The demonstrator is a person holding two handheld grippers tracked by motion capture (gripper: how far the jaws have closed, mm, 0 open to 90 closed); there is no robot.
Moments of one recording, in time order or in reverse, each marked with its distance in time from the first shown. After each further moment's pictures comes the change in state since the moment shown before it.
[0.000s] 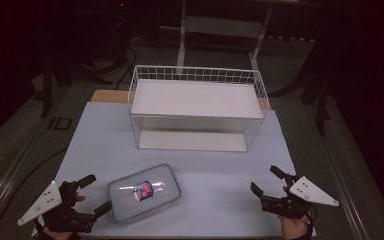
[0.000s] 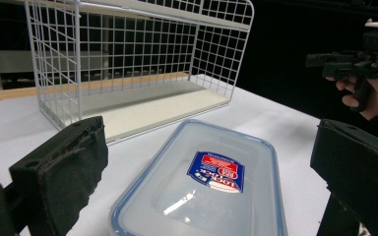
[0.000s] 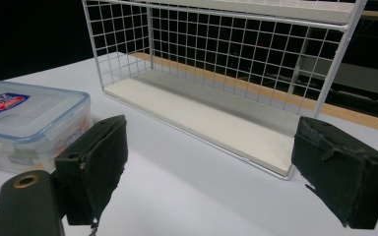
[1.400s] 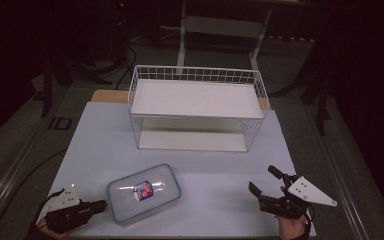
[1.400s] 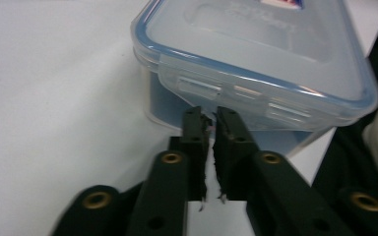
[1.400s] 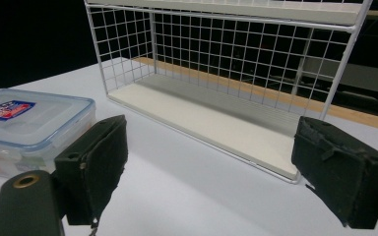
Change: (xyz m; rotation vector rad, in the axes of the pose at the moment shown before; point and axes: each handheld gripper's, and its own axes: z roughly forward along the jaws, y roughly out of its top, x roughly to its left) left arm 0.030 -0.037 0.003 0.530 -0.027 0.052; right arm 0.004 0.000 0.003 -0.012 0.007 0.023
